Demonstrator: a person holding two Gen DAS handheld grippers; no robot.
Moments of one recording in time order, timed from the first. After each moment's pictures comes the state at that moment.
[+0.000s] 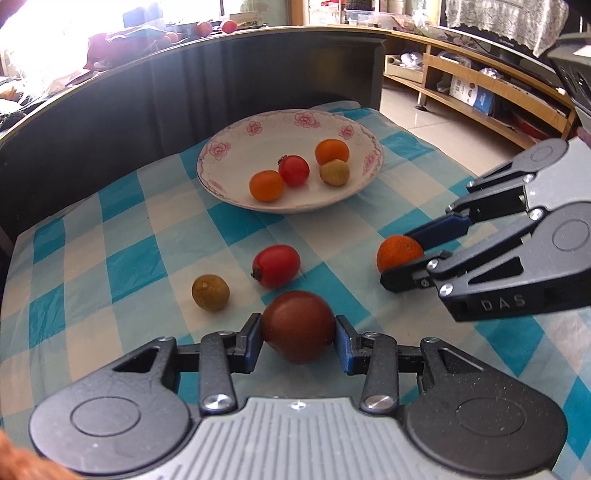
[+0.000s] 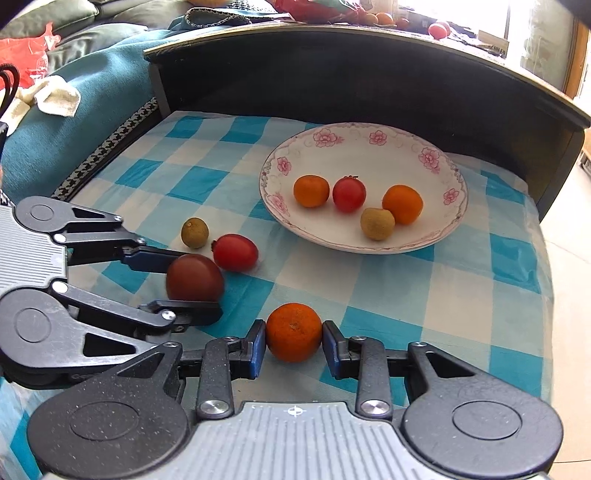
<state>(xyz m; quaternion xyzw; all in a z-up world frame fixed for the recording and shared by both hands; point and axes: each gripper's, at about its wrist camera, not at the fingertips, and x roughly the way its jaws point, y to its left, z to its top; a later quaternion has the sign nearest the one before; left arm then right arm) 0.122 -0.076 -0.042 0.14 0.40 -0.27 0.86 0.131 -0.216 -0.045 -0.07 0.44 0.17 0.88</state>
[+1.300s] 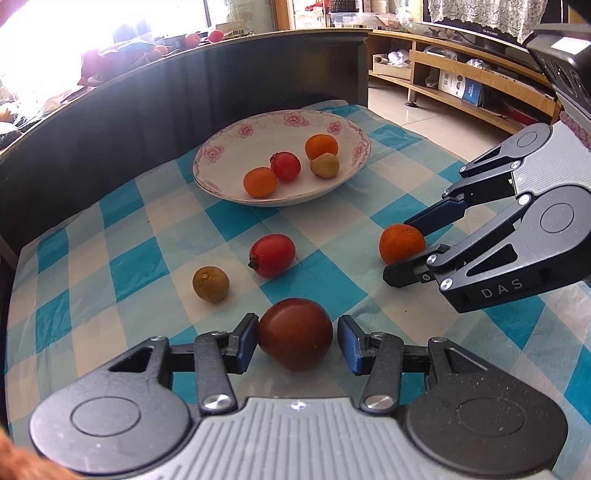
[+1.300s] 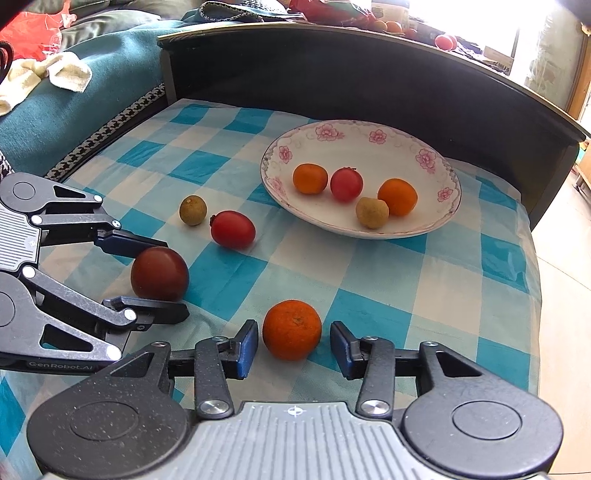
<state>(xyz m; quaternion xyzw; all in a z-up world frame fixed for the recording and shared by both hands) 0.112 -0.071 -0.044 0.17 0.38 -0.28 0.87 0.118 -0.218 -0.052 -0.10 0.42 0.17 0.88</state>
